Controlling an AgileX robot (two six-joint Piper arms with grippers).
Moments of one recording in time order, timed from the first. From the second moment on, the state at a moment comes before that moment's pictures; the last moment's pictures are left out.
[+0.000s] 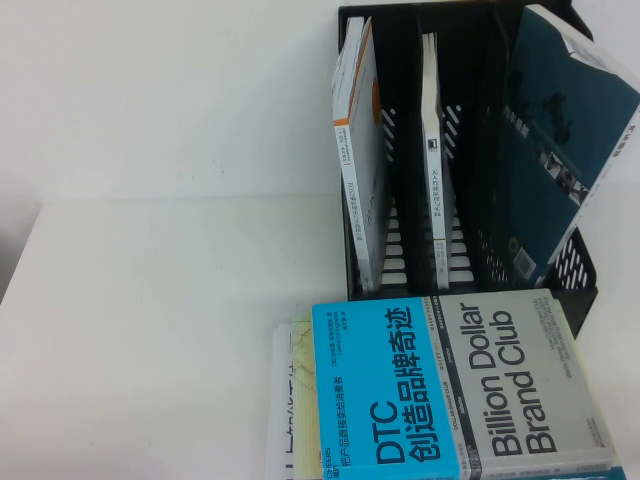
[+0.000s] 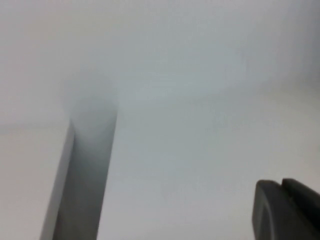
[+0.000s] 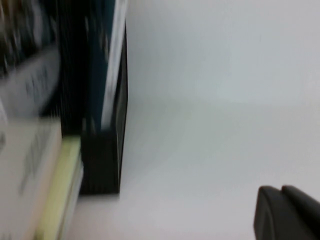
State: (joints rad) right arm -0.05 -0.01 0.03 -0.01 0.26 -0.03; left arm -0.02 -0.01 0.02 -0.02 0.23 0.08
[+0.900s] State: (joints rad) right arm -0.05 -0.01 -0.15 0.09 -0.01 -0.03; left arm -0.02 -0.01 -0.15 -0.20 0.03 -0.10
